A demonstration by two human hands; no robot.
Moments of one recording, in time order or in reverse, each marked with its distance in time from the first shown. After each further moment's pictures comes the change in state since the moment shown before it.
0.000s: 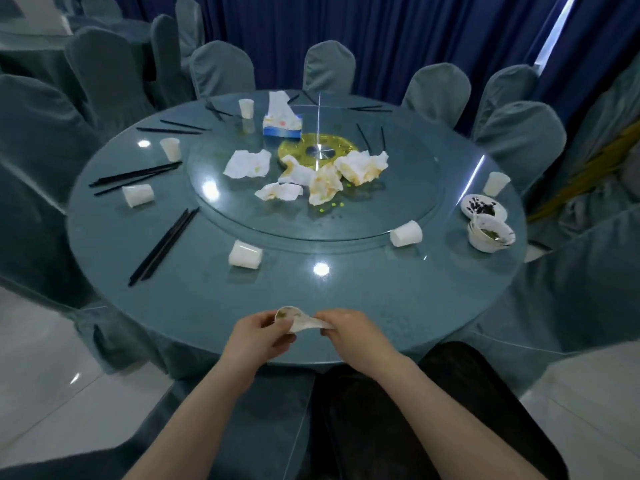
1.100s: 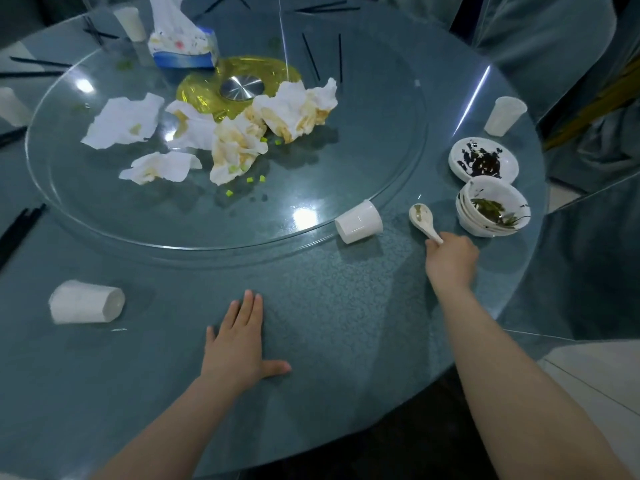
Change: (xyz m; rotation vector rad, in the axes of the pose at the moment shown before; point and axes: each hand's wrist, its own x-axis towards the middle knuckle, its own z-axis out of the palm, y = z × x) left_hand 0.209 -0.042 0.155 1.515 -0.113 0.049; right_hand 0.109 0.374 -0.094 0.046 0.572 0.938
